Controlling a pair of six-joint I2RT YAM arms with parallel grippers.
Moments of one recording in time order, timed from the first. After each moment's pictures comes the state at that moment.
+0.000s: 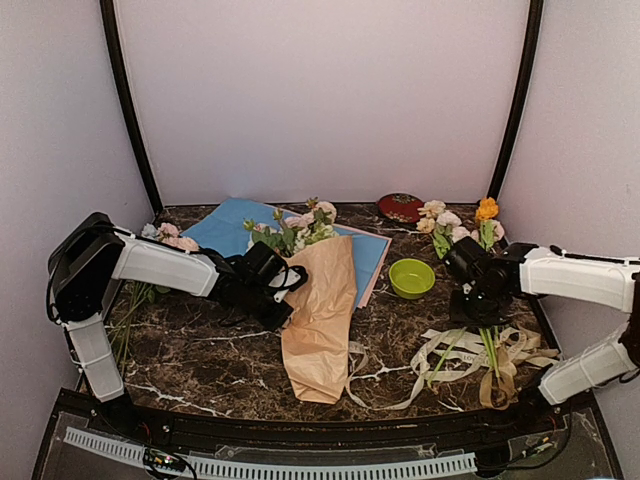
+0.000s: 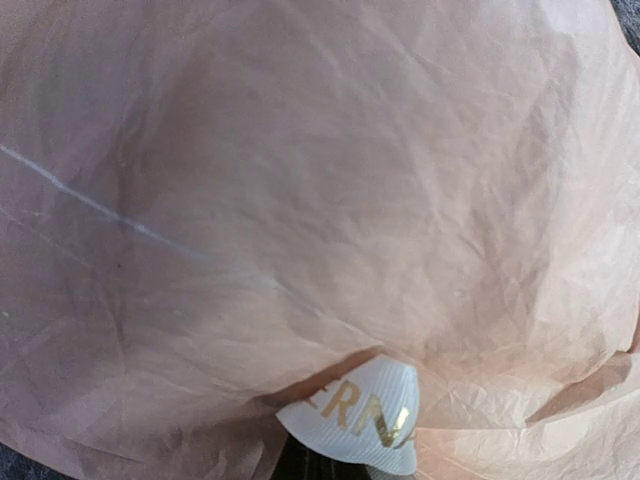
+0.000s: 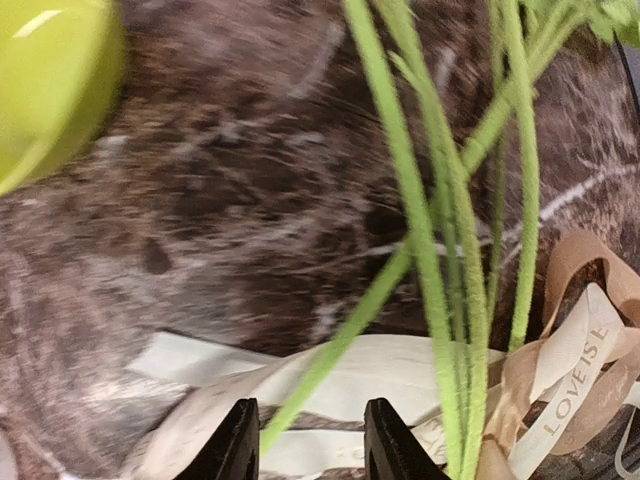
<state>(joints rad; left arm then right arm) -0.78 1.84 1.04 -0.26 0.03 -0.03 0.58 1.31 0.76 -0.83 0.28 0.75</state>
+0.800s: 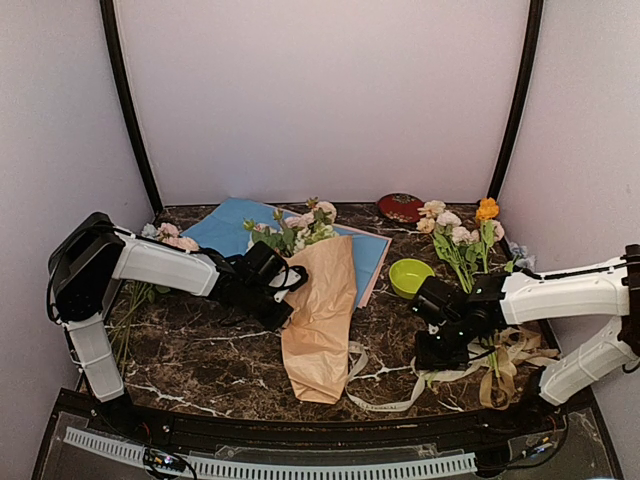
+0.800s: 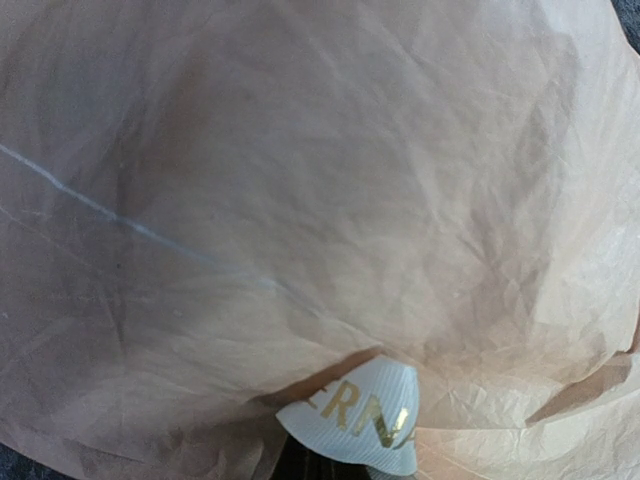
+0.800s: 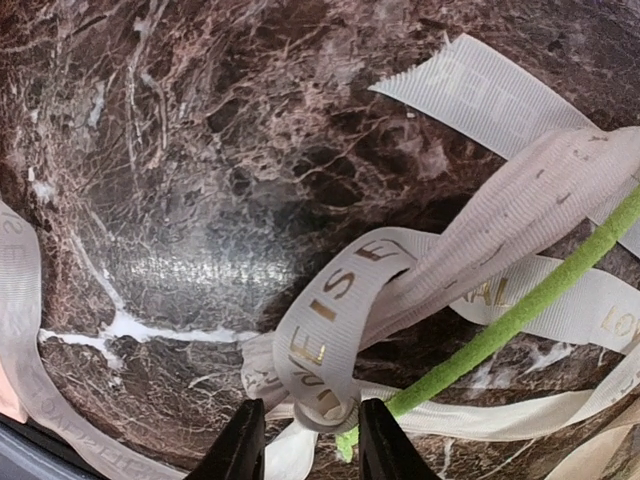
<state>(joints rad) -0.78 1.85 1.05 -0.27 0.03 -0.03 0.95 1.35 0.72 -0.74 0.03 0.95</state>
